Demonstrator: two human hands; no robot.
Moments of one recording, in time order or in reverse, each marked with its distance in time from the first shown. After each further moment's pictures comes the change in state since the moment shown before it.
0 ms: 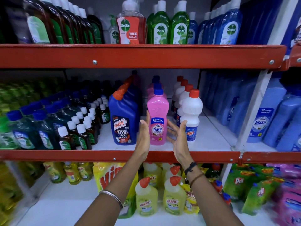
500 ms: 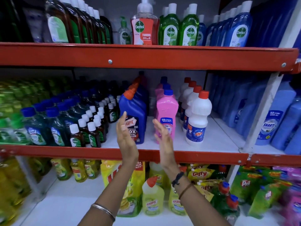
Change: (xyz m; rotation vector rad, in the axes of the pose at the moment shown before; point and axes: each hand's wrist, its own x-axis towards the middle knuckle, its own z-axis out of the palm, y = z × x) left_hand -0.029 0.006 -0.058 -0.011 0.499 0.419; right_hand -0.047 0.018 0.066 -0.027 -0.198 -0.308
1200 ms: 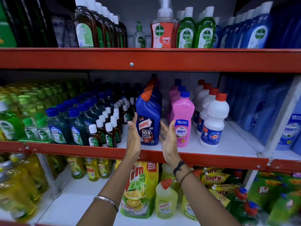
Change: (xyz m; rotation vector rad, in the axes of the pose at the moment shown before) left_hand 0.037 0.004 -0.032 -0.018 -0.295 -0.381; right_hand 0.029 0.005 0.040 0.186 0.121 0.312
